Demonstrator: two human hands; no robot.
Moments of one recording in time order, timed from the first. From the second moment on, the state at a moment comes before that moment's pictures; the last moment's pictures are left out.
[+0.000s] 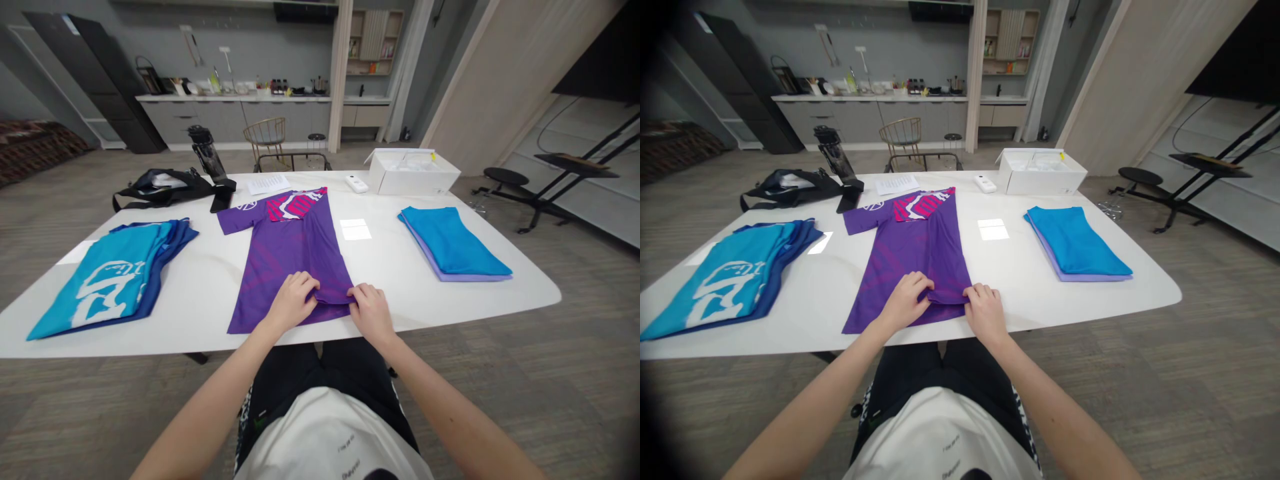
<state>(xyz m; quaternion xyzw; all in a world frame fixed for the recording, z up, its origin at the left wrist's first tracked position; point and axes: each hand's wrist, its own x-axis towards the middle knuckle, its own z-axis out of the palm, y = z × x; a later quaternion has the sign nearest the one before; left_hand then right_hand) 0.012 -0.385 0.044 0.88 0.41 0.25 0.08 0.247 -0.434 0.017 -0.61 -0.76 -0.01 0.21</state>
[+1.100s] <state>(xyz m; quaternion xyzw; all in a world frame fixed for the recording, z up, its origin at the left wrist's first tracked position) -0.021 -0.406 0.059 0.88 0.33 0.12 0.33 0.280 -0.411 0.033 -0.50 -0.83 0.13 0.20</state>
